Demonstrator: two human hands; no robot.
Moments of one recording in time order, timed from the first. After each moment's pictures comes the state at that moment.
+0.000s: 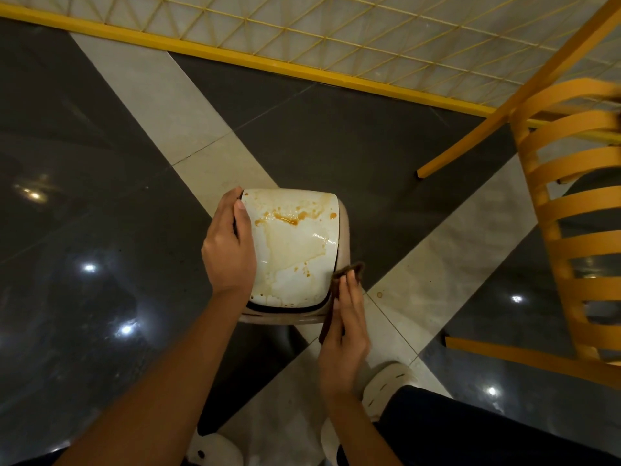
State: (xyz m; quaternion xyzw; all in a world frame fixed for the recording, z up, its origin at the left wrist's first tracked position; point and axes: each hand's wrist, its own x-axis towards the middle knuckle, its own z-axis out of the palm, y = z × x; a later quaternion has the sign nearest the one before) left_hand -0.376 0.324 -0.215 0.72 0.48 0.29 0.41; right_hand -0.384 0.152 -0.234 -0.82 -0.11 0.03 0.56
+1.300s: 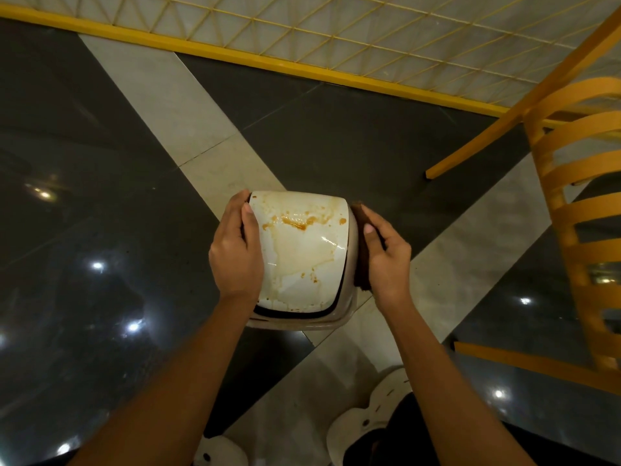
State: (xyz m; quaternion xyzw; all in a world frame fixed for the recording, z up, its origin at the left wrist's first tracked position) left_hand -0.375 0.325 -0.215 0.72 0.48 0.28 0.41; right_hand -0.260 0.184 -0.205 -0.79 -0.09 0.20 0.58
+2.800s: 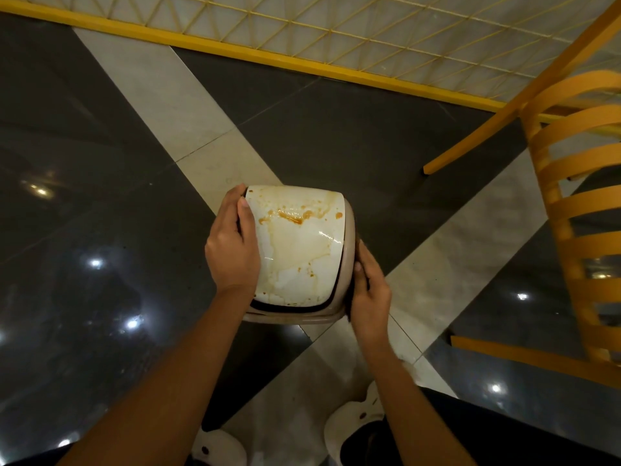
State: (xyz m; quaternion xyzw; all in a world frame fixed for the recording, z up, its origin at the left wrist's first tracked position) left_hand -0.375 0.324 -0.214 0.73 0.48 0.29 0.40; right_hand -0.312 0.155 -0.241 -0.80 -0.07 0.19 0.57
